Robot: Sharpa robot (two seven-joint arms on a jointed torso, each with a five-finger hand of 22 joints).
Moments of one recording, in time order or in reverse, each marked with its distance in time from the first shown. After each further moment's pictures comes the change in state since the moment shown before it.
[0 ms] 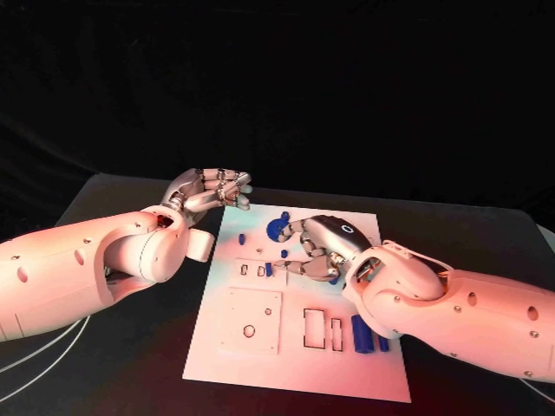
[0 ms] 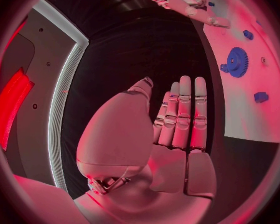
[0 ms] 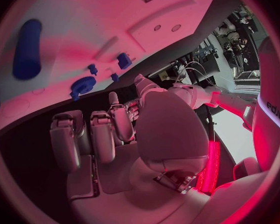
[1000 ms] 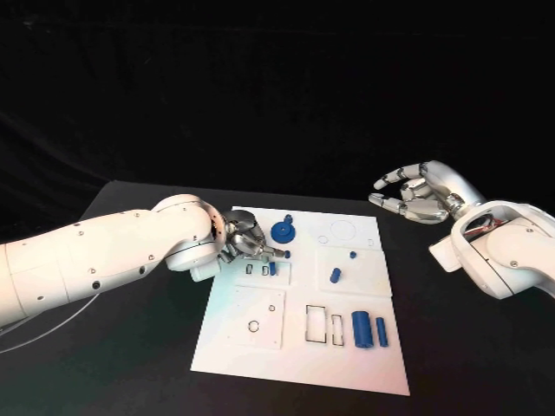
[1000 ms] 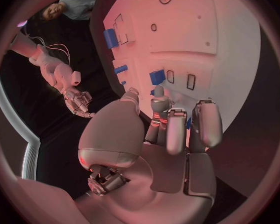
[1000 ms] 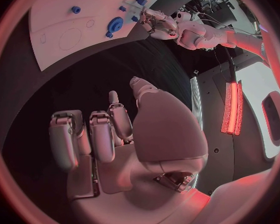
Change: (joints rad) left arm 0.021 0.156 -0.006 -0.086 -0.841 0.470 -0.814; left_hand -0.243 0.131 -0.210 0.013 -0.003 0.049 -0.103 0.367 0.295 0.064 -0.106 0.952 0.838 0.345 -0.101 0.929 0.864 -0.094 0.499 -0.128 0.706 0.885; right arm 0.134 -0.304 0.005 0.028 0.581 -0.034 0.159; right_hand 0.040 0.023 -0.005 -0.001 0.162 0.038 -0.012 0.007 0.000 -0.015 -0.002 -0.016 0.000 0.004 0.003 -0.014 0.000 0.000 -0.002 0.005 -0.033 0.000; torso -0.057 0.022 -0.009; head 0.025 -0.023
